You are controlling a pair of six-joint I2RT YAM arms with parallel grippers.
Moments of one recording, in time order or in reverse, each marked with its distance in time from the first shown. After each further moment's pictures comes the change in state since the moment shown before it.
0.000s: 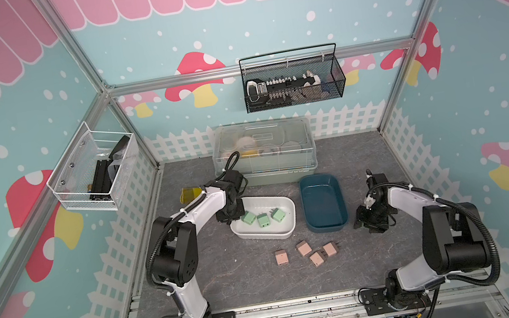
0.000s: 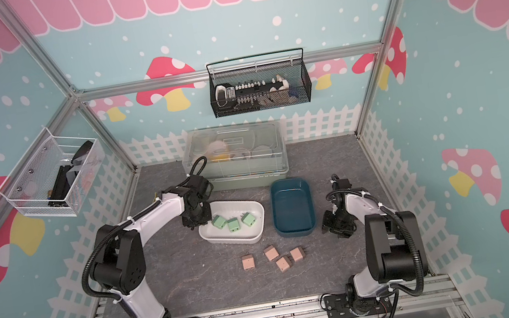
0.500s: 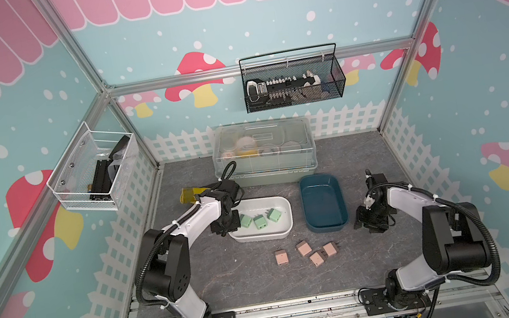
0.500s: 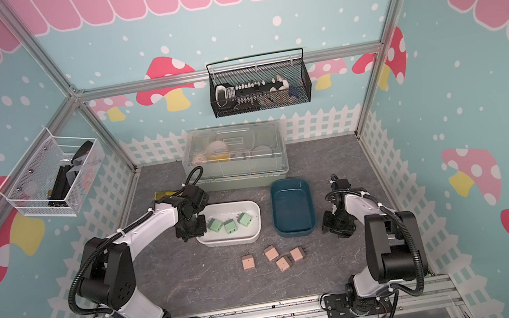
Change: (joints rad) left arm -0.001 -0.104 -0.124 -0.035 -0.009 0.001; right arm 0.007 0.000 0.000 -0.002 0.026 -0.004
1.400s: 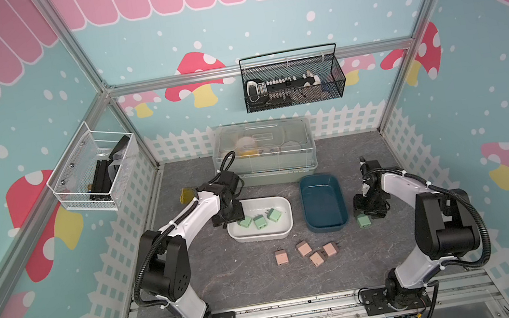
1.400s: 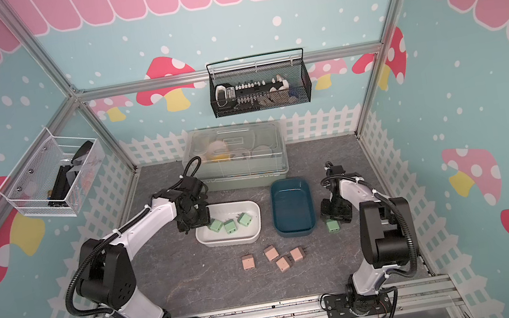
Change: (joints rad) left arm 0.000 0.002 0.103 -0.005 0.039 -0.009; right arm 0.040 0.126 0.205 -0.074 0.116 -0.048
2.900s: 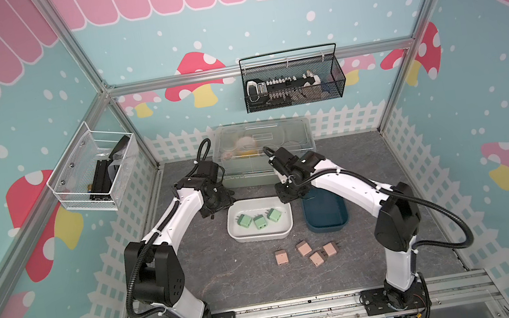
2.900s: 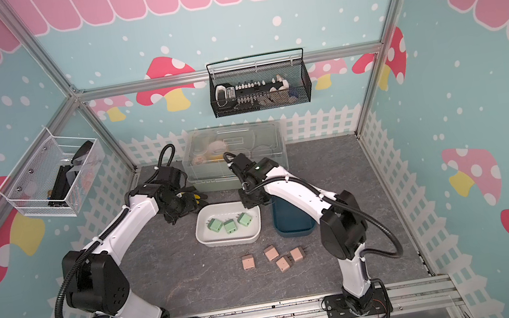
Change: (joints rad) left arm 0.143 -0.062 0.077 0.002 0.069 -0.017; right arm 0.757 0.327 0.791 -0.164 0.084 0.105
